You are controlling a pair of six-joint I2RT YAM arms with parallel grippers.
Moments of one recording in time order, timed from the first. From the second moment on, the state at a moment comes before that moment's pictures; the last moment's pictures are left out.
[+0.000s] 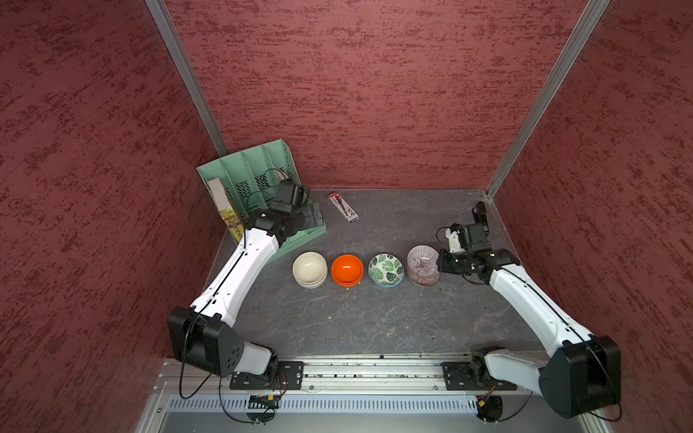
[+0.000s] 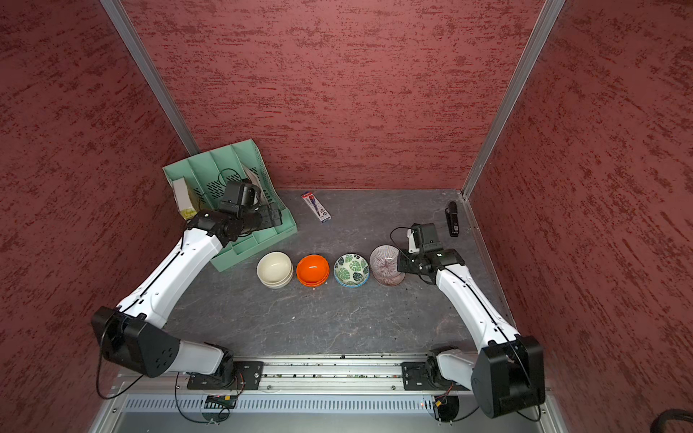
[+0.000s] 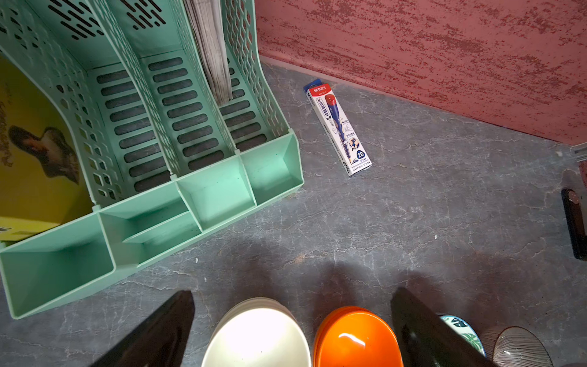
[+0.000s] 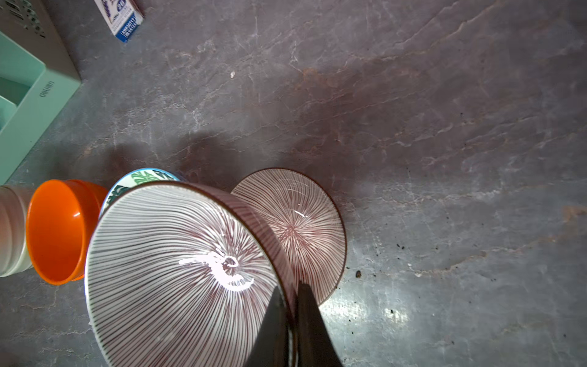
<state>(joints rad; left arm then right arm) -0.28 1.43 1.42 -0.79 -0.15 -0.45 0.19 1.23 0.93 -0.71 -0.15 0.34</state>
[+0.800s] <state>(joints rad) -0.28 1.43 1.42 -0.79 -0.17 -0.45 0.17 1.41 0.93 -0.66 -0.15 0.30</state>
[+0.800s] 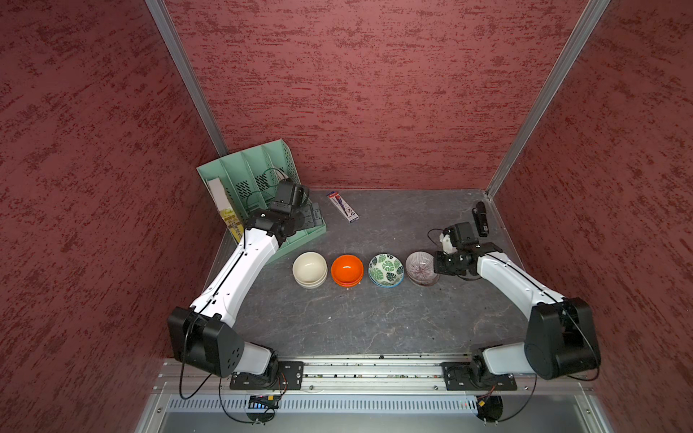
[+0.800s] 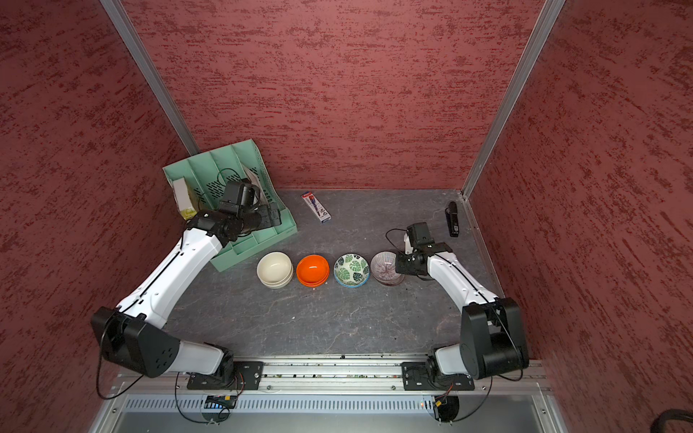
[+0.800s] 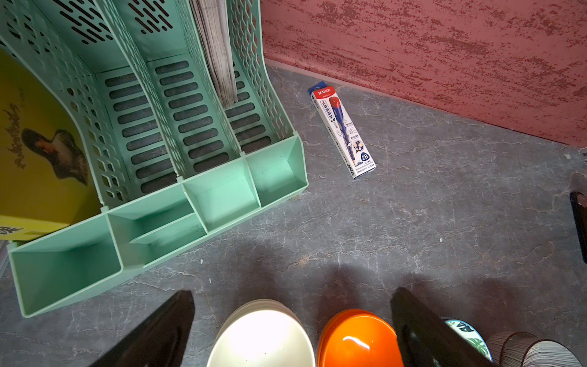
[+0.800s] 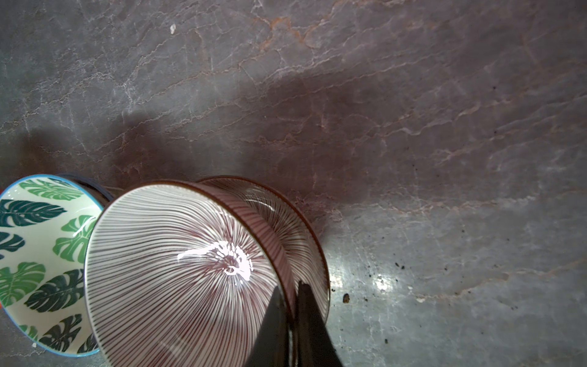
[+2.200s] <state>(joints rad) -0.28 1.43 1.42 -0.79 -0.17 -0.45 0.17 1.37 0.93 -0.64 -0.08 0.29</state>
